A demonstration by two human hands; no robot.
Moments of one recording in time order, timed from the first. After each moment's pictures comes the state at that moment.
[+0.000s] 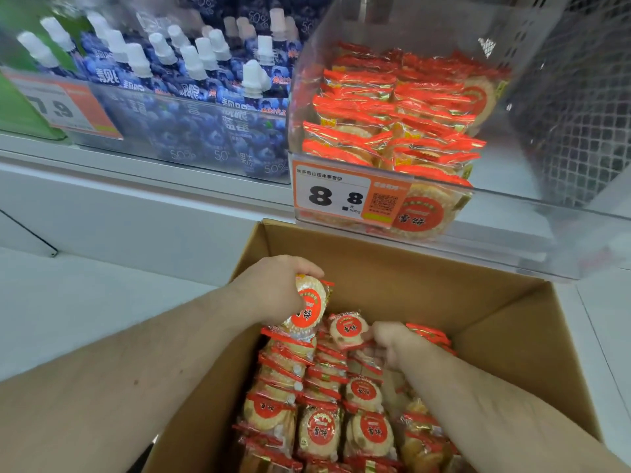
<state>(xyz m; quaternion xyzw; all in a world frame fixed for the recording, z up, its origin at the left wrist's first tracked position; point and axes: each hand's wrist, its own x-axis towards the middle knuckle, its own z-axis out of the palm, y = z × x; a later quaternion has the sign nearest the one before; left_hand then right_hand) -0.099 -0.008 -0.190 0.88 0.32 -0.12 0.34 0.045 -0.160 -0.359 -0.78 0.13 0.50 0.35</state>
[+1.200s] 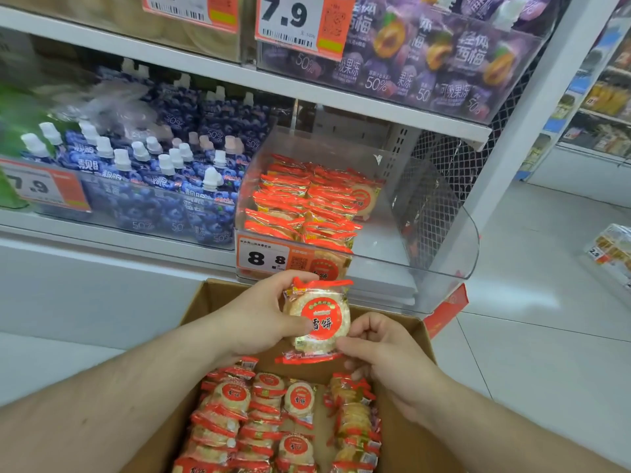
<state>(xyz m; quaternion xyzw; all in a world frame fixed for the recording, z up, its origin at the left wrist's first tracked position) -0.098 -0.064 -0.113 0.73 0.16 0.02 0.66 -0.011 -0.247 -0.113 -0.74 -0.14 0.35 0.55</state>
